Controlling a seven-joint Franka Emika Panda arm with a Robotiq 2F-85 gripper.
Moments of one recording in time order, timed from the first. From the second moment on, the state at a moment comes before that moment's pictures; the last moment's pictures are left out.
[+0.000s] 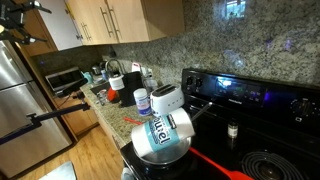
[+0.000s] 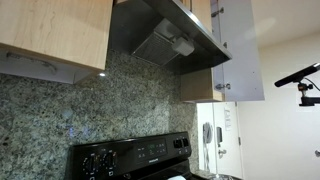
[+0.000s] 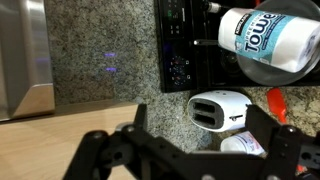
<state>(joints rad) 0.52 -0.68 0.46 -2.41 -0.78 1.99 -0.11</state>
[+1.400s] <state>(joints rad) 0.49 -0.59 0.45 -2.19 -1.05 2.41 -0.20</state>
